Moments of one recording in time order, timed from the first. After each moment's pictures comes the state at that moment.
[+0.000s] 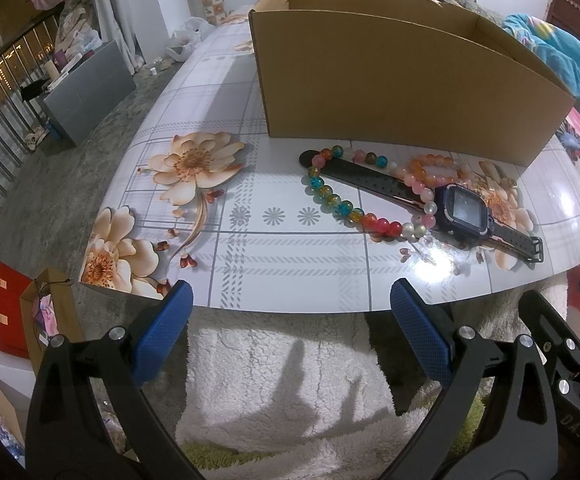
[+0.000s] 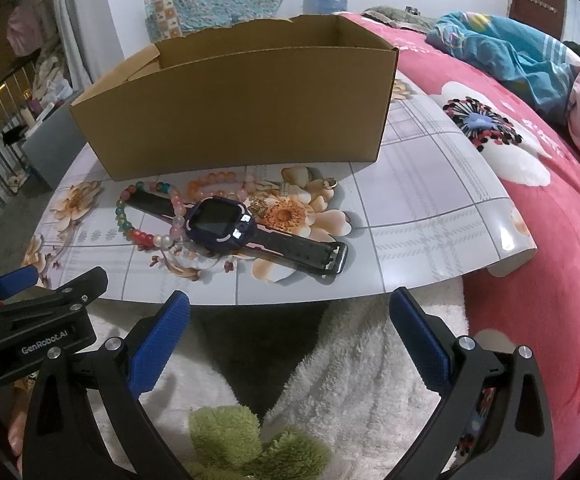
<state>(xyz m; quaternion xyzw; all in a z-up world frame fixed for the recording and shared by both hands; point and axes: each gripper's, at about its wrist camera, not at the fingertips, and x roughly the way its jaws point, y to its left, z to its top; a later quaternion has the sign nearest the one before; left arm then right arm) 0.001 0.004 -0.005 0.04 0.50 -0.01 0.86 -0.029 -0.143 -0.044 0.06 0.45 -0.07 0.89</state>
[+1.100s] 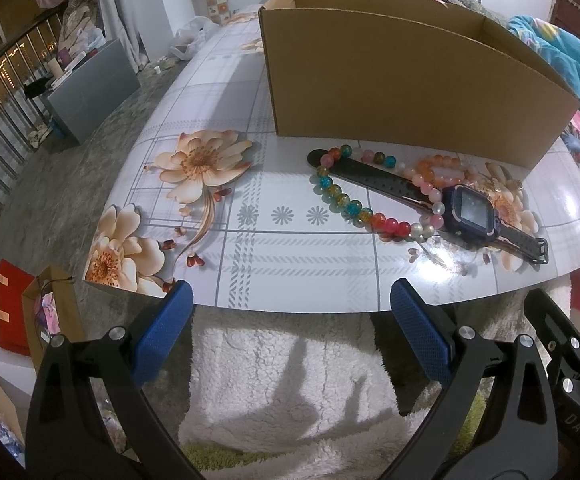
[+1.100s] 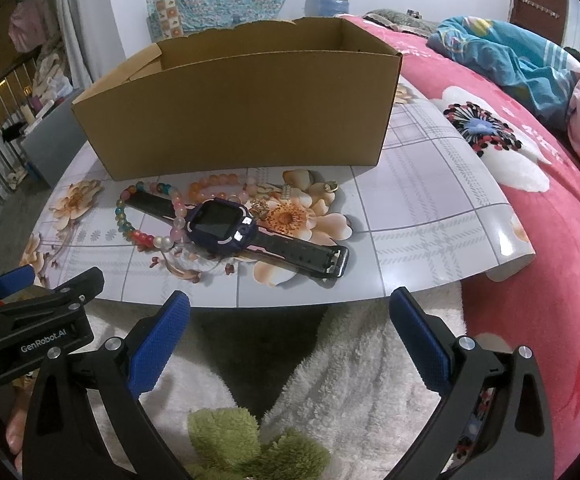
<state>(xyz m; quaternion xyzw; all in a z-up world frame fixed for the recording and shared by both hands) 0.002 0.008 -0.003 0.04 0.50 -0.01 0.86 -0.028 -0.141 -0.043 0.05 0.45 -0.07 0.89</state>
